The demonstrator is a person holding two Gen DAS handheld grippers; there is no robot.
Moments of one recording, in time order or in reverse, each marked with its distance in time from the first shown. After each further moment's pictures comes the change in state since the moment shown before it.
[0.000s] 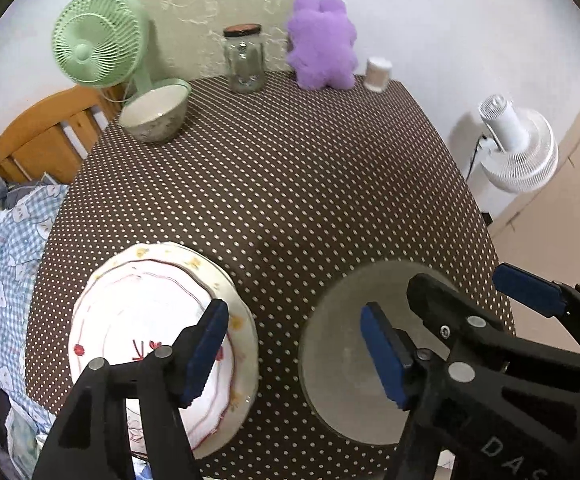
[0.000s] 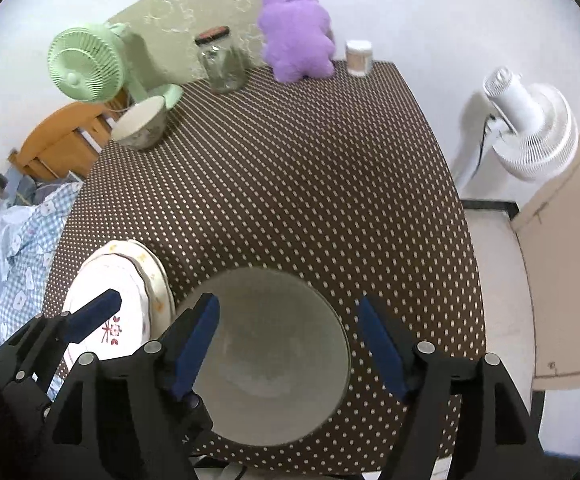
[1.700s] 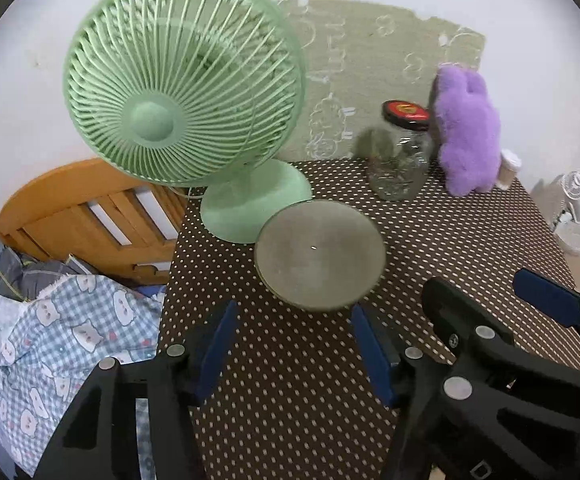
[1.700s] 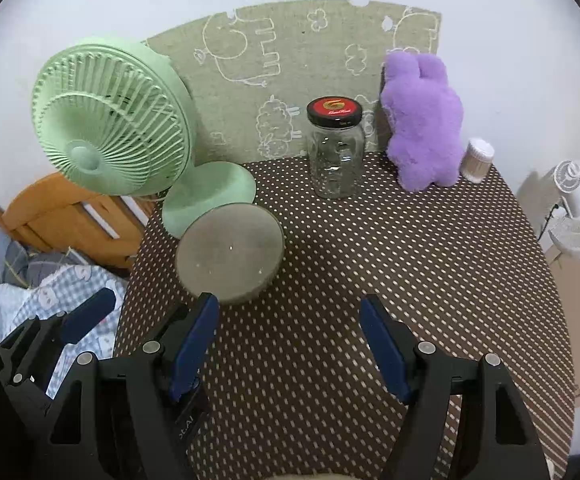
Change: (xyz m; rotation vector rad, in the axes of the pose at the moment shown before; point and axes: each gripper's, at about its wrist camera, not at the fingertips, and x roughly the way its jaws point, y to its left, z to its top) left arm 0.080 0.236 0.175 0.075 -0.135 0.061; right arm 0.107 0.231 0.192 0.057 -0.157 -0.050
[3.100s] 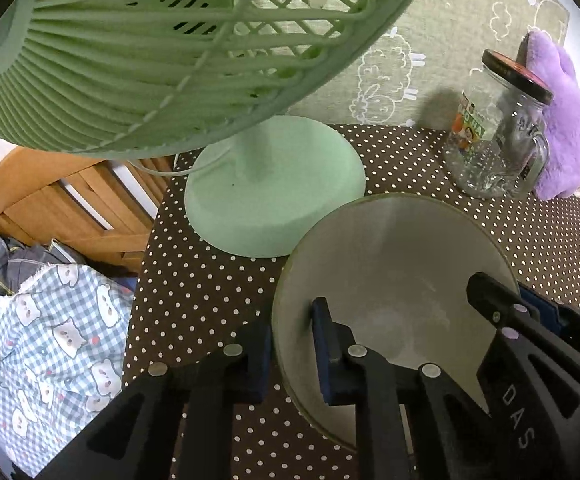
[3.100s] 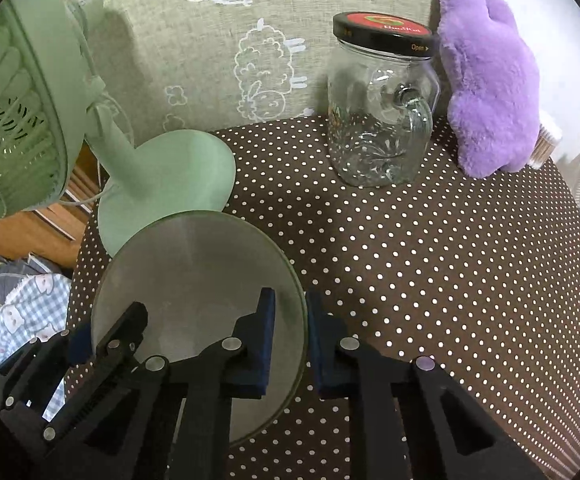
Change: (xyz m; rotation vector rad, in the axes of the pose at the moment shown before) left arm 0.134 0.018 0.026 -0.043 0.111 0.048; right arm 0.161 0.014 0.040 0.034 0.123 -0.055
